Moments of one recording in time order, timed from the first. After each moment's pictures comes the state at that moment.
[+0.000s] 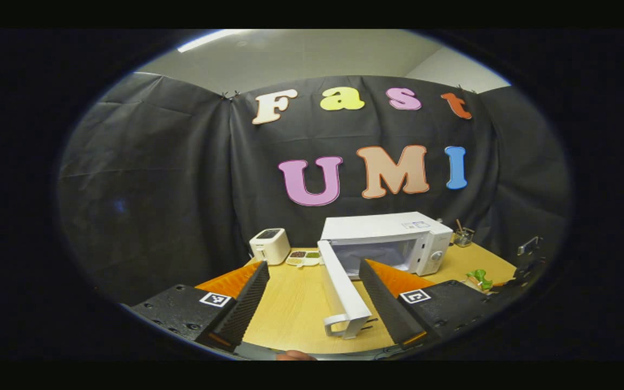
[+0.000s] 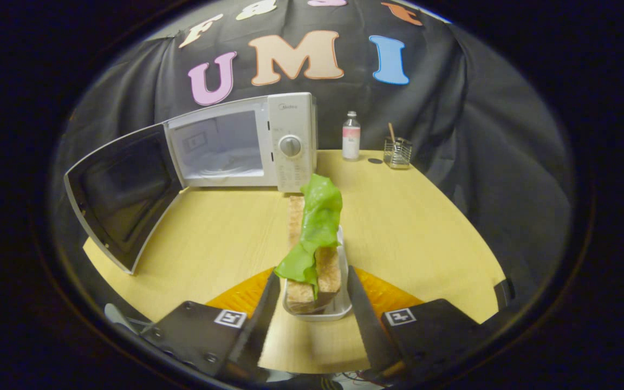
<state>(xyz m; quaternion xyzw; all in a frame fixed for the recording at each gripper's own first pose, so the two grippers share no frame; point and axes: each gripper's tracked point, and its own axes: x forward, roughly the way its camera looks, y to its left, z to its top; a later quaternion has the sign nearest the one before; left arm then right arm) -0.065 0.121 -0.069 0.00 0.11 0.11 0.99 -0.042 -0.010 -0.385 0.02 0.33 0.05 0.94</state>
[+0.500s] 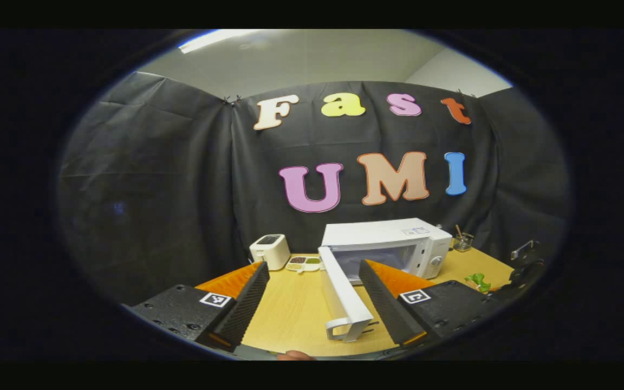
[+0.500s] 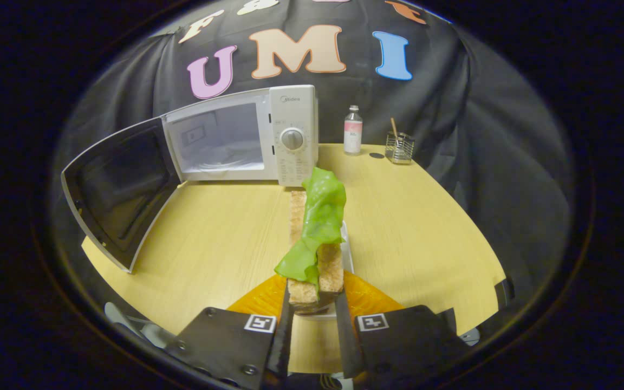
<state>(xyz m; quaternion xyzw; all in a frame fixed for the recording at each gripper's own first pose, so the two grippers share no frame) -0.063 0.126 -0.062 0.00 0.08 0.10 0.99 -0.035 -0.011 -0.386 0.00 0.34 0.03 0.94</state>
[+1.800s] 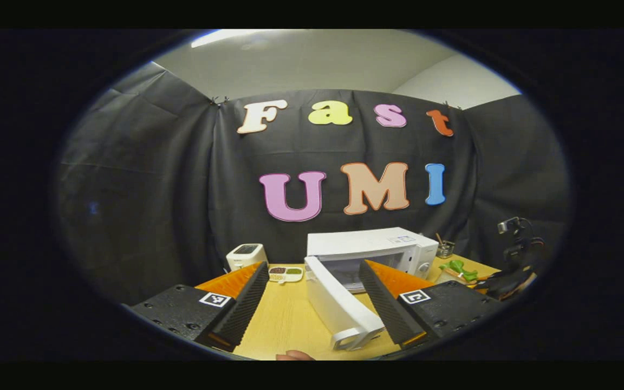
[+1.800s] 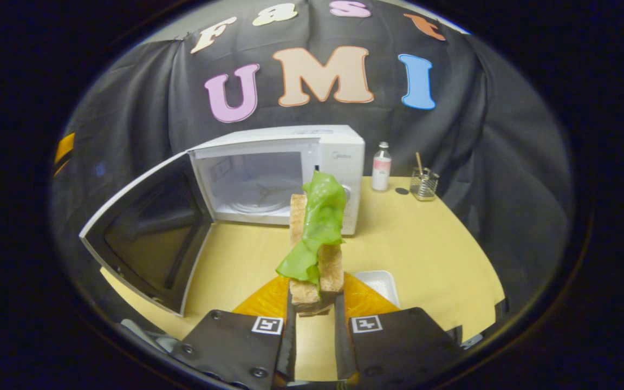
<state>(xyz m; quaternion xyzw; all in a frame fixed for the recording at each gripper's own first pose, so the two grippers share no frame) -0.036 0.146 -0.066 -0.01 0.04 0.02 1.00 0.005 0.103 -0.295 0.05 0.31 0.08 0.95</state>
